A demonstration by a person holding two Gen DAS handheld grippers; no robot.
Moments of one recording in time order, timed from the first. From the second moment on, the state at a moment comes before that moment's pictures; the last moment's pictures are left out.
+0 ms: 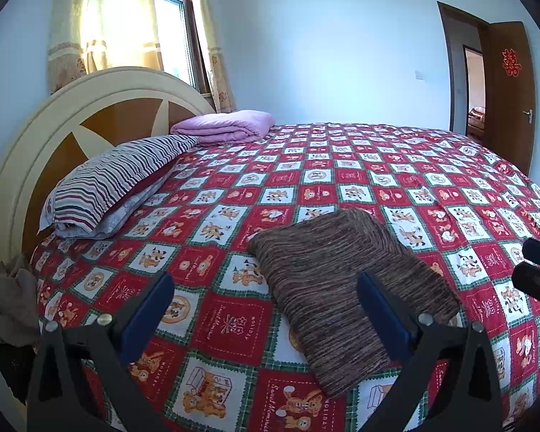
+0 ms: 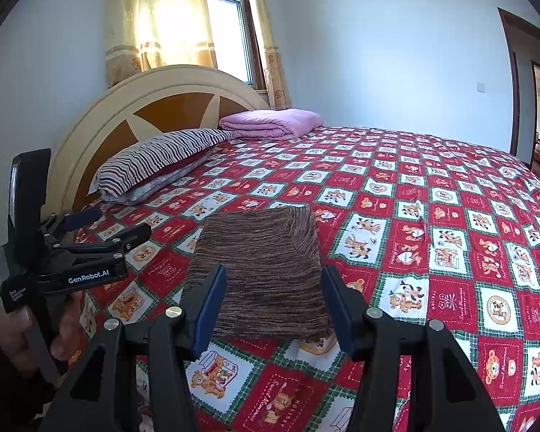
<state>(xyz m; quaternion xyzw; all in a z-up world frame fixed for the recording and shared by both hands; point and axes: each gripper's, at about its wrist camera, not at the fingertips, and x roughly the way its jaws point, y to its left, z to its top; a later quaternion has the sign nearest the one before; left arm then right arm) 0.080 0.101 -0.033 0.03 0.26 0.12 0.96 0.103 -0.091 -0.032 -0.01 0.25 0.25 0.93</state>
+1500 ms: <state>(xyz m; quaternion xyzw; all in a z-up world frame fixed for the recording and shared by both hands) 0.080 0.104 -0.033 0.03 0.26 0.11 0.96 0.089 -0.091 -0.031 -0.01 0.24 0.26 0.94</state>
